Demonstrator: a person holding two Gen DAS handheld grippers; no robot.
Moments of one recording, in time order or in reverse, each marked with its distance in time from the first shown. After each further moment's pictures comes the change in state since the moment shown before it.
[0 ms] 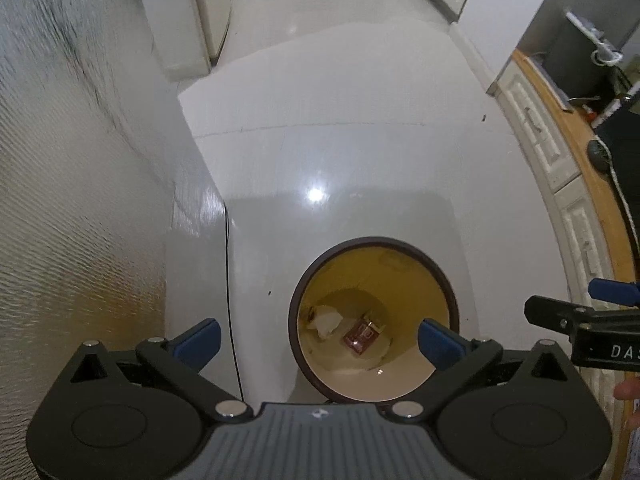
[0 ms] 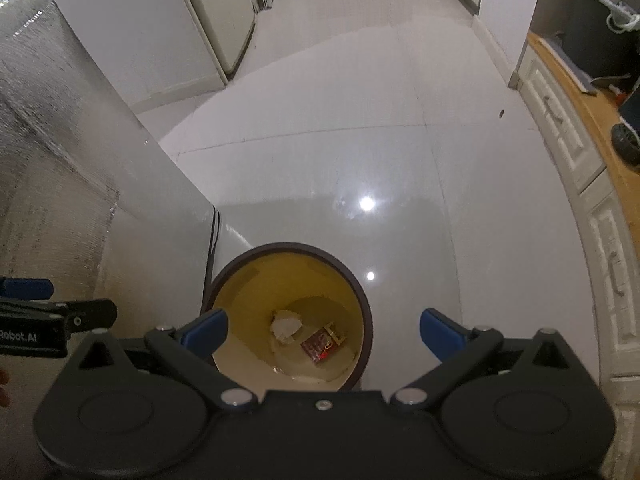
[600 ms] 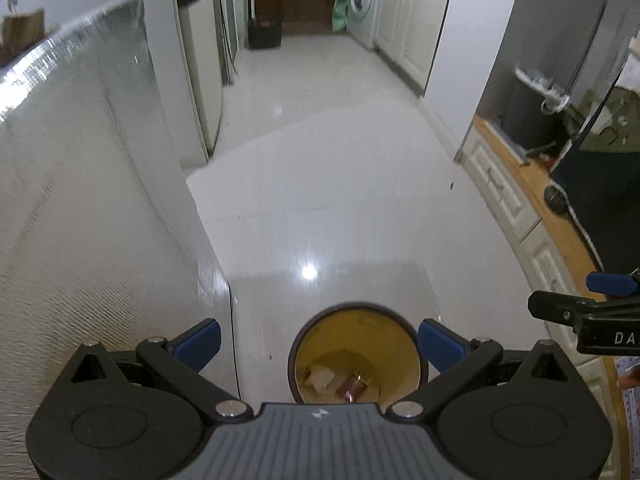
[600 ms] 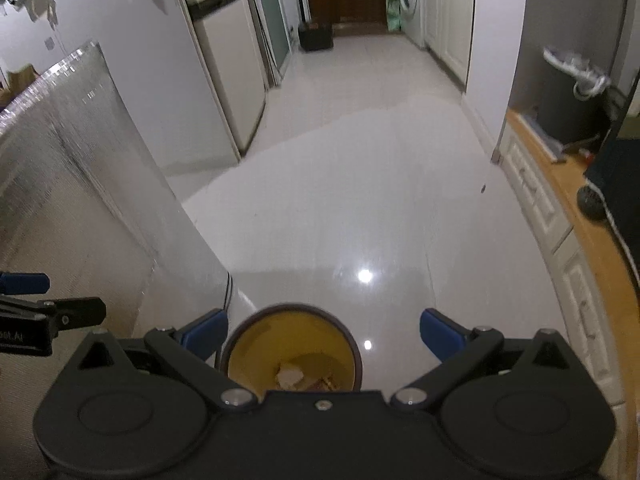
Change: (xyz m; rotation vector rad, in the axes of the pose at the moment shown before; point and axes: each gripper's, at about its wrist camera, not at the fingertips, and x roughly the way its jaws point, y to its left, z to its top) left arm -0.121 -0.011 -0.021 0.070 -0.272 -0.009; right arm -0.115 0.004 -0.014 -0.031 -0.259 -0.004
